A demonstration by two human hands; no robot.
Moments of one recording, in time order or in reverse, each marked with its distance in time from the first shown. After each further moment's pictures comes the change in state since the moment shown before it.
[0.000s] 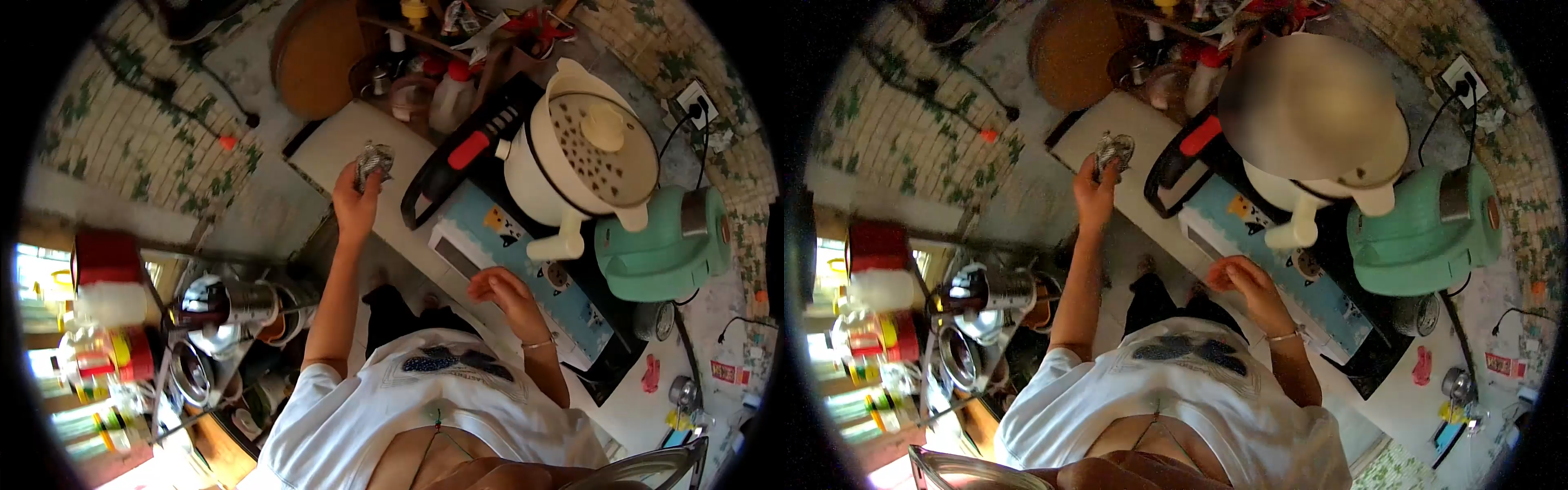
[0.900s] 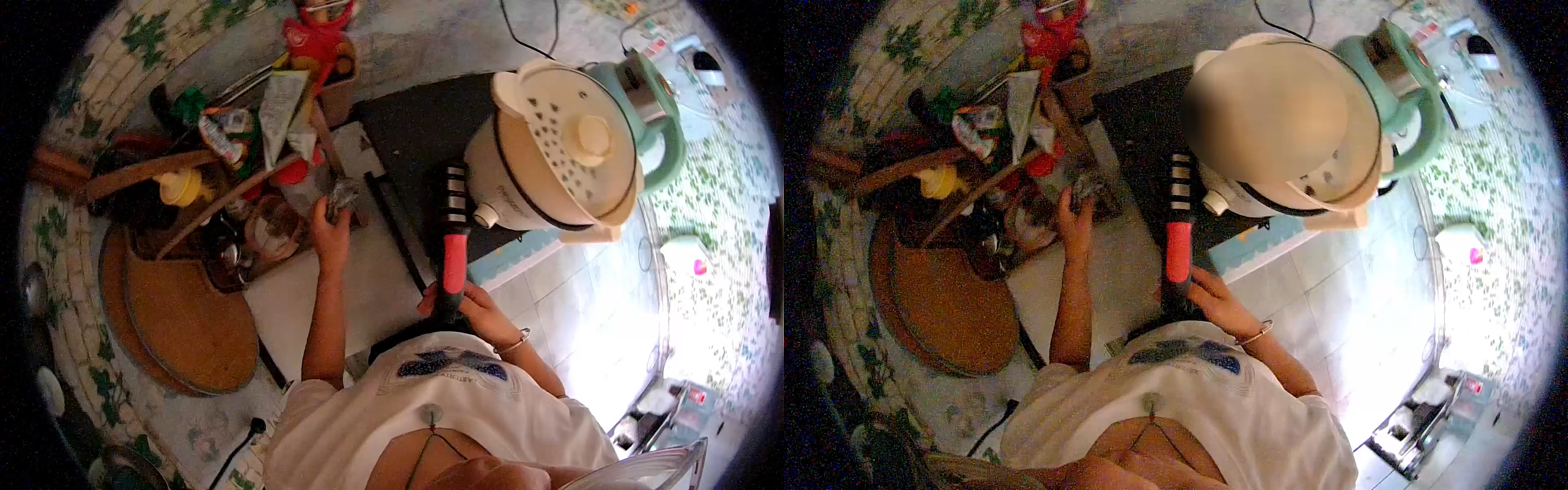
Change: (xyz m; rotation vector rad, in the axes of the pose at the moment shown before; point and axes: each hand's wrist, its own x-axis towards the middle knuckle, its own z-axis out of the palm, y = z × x) left_hand 0.203 -0.128 0.182 -0.023 -1.019 0.008; right_hand 0.183 0.007 0.134 0.368 0.897 -0.172
